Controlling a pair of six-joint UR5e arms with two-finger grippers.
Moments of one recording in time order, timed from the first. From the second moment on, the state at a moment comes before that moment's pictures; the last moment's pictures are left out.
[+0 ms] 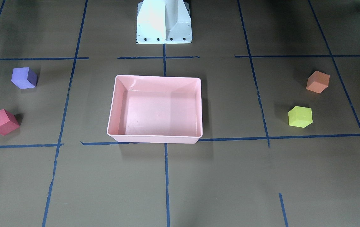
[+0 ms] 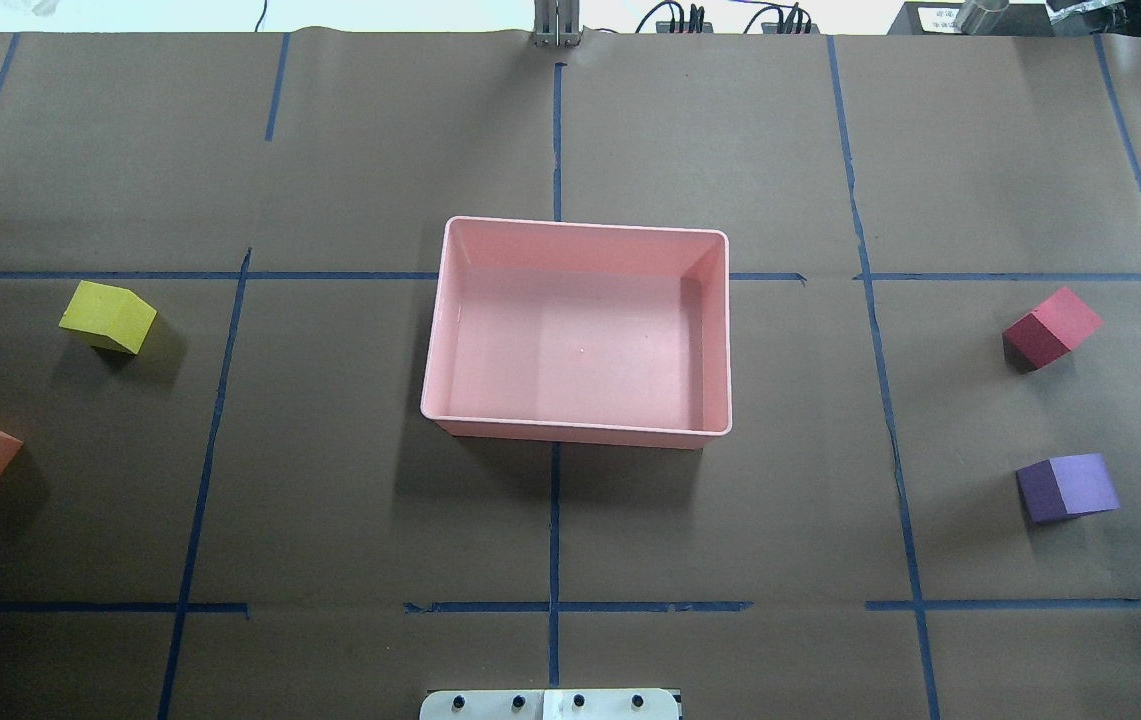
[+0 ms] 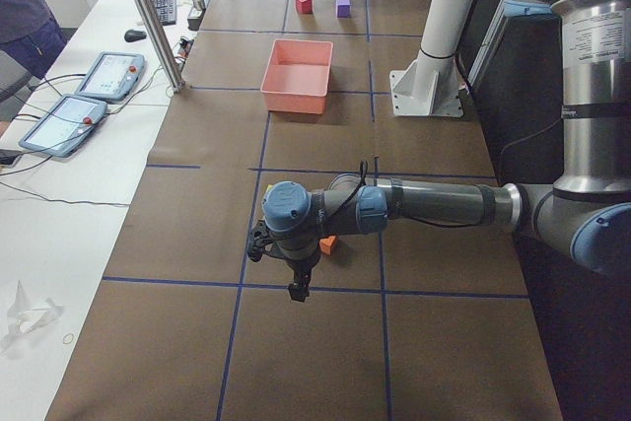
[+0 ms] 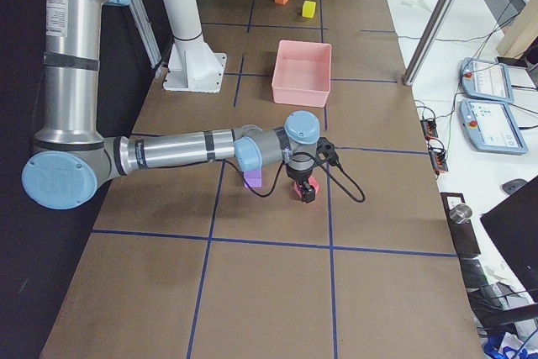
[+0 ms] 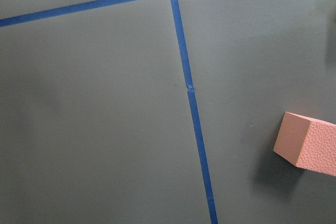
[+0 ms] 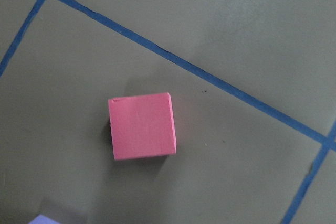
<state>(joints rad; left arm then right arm) -1.57 -1.43 -1.76 -1.40 -2.37 0.28 1.28 -1.60 1.74 -1.37 2.34 -0.06</state>
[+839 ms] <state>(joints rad) -1.57 -1.43 -1.76 -1.41 -2.37 0.28 1.09 -1.50 1.59 -1.36 2.26 0.00</state>
